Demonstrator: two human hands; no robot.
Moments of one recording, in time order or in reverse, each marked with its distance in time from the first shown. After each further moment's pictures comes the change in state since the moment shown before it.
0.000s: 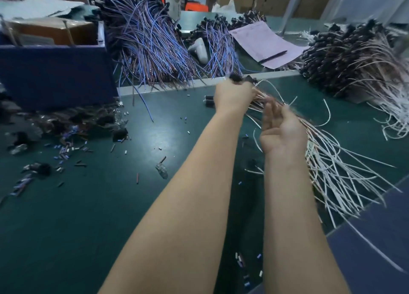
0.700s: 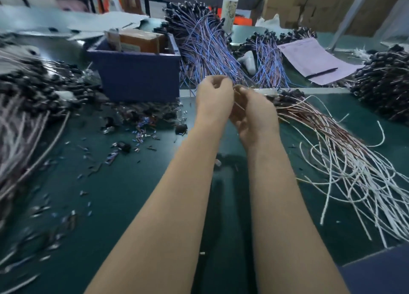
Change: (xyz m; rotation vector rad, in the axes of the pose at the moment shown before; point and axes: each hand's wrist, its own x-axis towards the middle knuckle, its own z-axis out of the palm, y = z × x) left_hand -0.038 0.021 -0.123 0.006 0.274 0.221; right_hand -0.072 0.093 0.070 -0.491 -0.452 0.135
